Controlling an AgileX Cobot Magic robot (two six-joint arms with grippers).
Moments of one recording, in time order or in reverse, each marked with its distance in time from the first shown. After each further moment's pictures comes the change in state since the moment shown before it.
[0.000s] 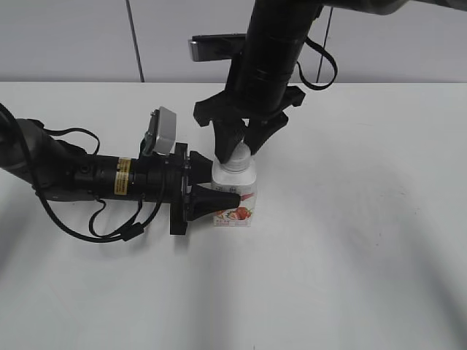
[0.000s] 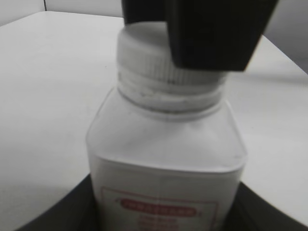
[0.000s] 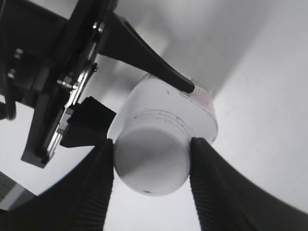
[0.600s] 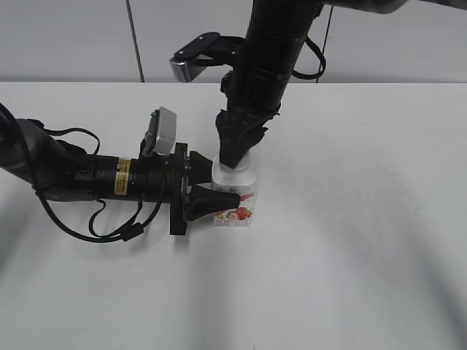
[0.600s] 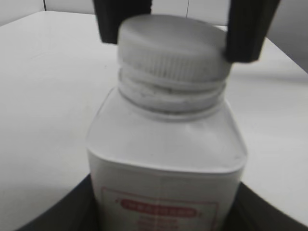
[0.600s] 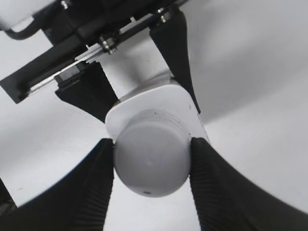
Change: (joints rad) left arm 0.000 0.000 0.000 0.001 0.001 0.002; right arm 0.000 0.000 -0.001 0.000 0.000 -0.650
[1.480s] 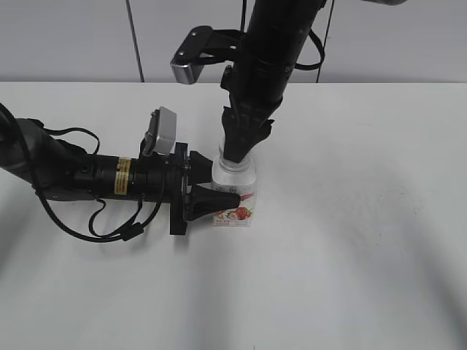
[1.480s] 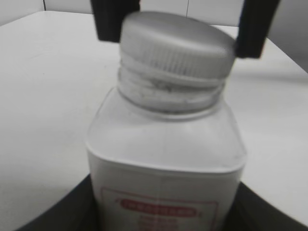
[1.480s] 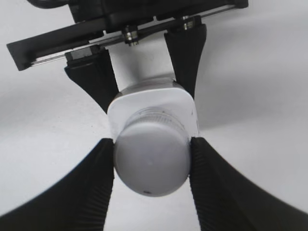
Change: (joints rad) left arm 0.000 -0.001 0.000 0.006 0.002 0.000; right arm 0.000 -0.014 0.001 0.000 0.000 -0.225
